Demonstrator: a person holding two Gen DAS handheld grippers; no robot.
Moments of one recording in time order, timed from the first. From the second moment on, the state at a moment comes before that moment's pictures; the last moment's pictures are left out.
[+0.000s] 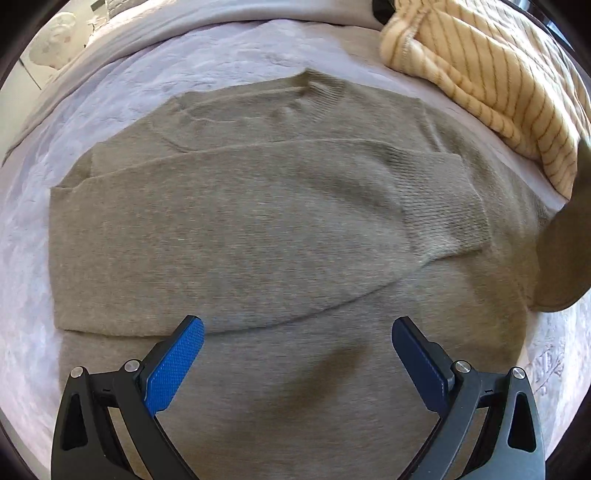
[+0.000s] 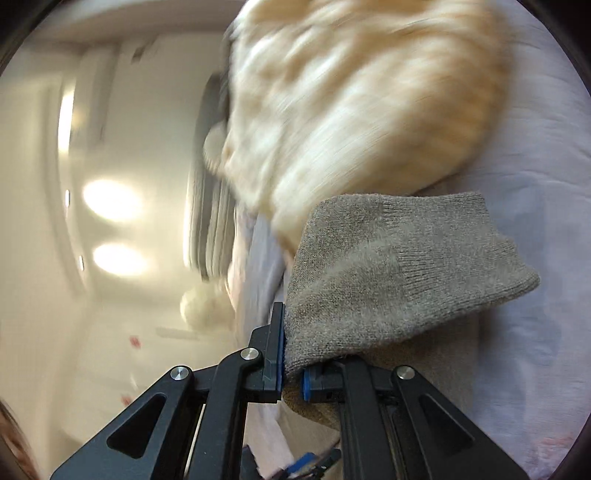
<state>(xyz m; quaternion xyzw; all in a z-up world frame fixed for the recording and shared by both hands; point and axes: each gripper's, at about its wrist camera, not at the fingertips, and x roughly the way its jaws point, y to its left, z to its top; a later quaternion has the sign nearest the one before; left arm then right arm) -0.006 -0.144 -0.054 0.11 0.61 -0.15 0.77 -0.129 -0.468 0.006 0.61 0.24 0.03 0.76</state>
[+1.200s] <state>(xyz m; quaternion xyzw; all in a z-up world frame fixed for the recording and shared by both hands) 0.051 0.113 -0.046 -0.15 0.57 -0.18 0.79 0.020 -0.216 -0.016 0.27 0.49 0.10 0.82</state>
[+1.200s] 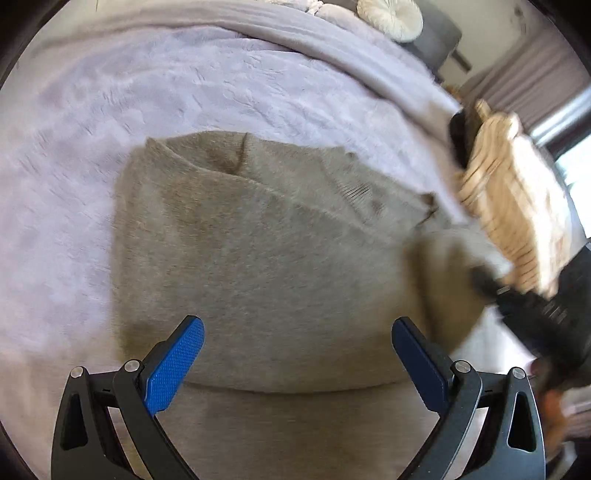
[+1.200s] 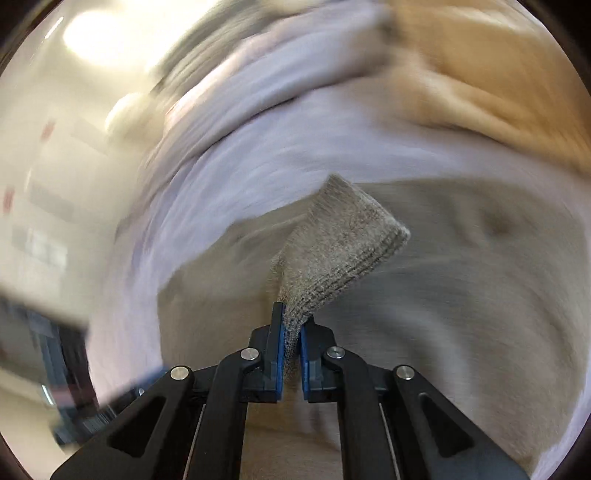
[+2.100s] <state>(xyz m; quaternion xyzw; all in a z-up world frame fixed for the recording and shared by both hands) 0.051 0.080 -0.062 -0.20 0.60 -0.23 0.74 -0.133 -0.364 -0.070 0.52 0.49 -0.02 0.70</state>
